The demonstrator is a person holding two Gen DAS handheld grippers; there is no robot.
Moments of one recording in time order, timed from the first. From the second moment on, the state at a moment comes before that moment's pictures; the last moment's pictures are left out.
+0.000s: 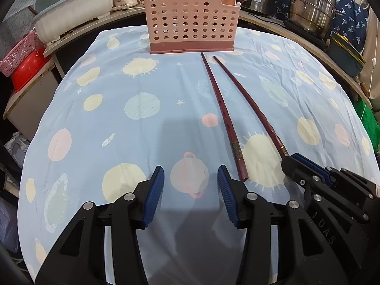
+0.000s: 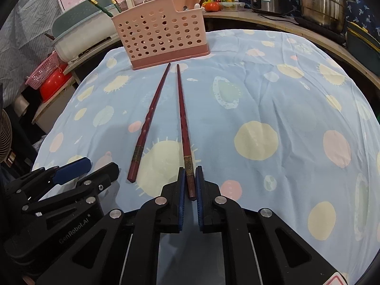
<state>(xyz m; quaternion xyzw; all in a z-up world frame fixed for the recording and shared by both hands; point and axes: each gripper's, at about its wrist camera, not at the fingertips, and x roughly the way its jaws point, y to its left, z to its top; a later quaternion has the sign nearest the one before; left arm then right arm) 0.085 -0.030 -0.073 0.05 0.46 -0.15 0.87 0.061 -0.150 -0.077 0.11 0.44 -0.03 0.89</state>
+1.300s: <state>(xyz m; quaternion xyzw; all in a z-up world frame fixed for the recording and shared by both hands) 0.097 -0.070 -0.073 0.05 0.47 -0.17 0.86 0.043 -0.175 -0.072 0.13 0.43 -0.04 0.89</state>
